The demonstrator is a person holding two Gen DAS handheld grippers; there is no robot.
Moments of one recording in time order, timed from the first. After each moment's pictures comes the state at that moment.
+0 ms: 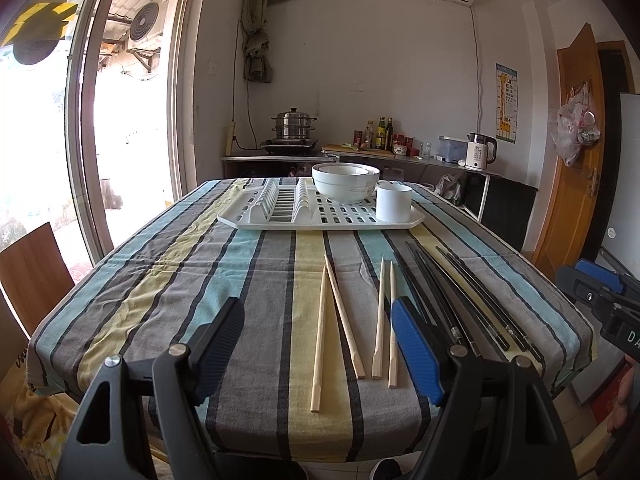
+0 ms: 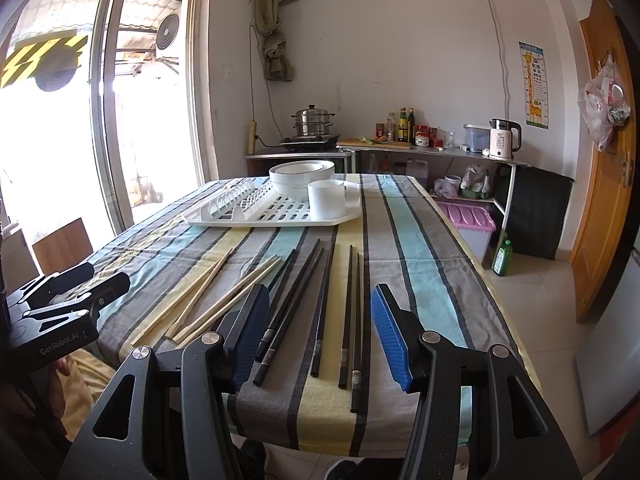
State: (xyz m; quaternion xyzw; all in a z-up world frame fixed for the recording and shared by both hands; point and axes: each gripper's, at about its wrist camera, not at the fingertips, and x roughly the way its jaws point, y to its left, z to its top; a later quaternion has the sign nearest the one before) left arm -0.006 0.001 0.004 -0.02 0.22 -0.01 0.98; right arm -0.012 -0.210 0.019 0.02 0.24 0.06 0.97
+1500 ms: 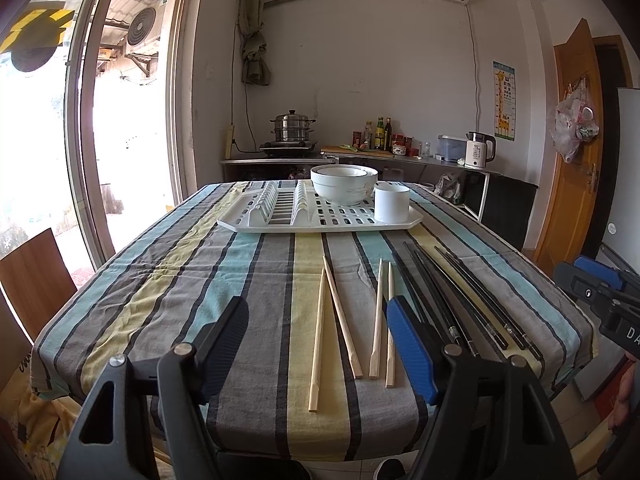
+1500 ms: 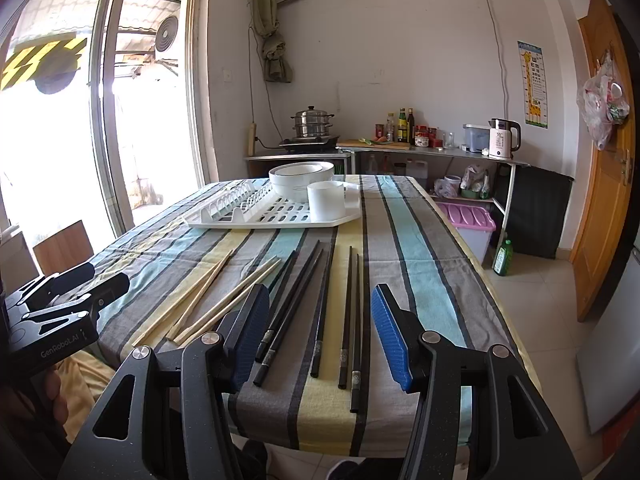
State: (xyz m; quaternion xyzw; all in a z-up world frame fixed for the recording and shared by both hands) left arm -0.009 -0.004 0.007 -0.01 0.22 -0.01 0.98; right arm -0.011 -0.210 0.020 0.02 0.23 0.06 0.97
